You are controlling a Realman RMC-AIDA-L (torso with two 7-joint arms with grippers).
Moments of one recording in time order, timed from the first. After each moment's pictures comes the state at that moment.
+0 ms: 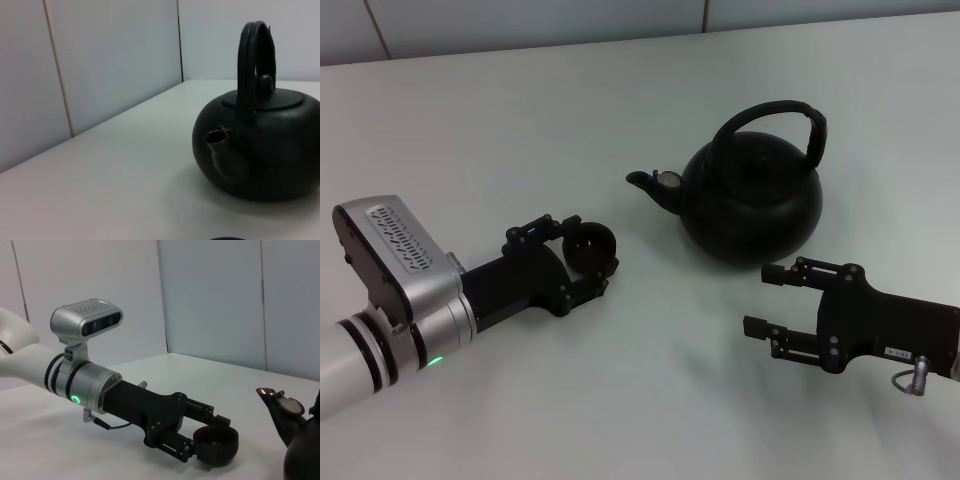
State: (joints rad) left arm -0.68 -2.08 0.42 -0.12 1.90 1.05 -0.39; right arm 0.31 2.08 -0.59 -0.40 -1.95 -1.58 0.80
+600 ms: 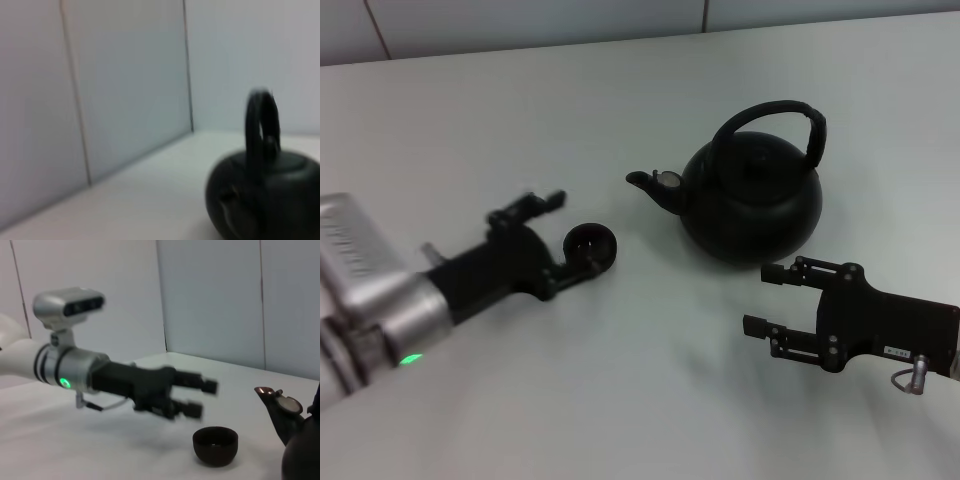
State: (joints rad) left arm -0.63 -2.07 0.38 -0.07 1.89 1.22 -0.41; right arm 0.31 2.08 -0.59 -0.40 -1.95 -1.58 0.80
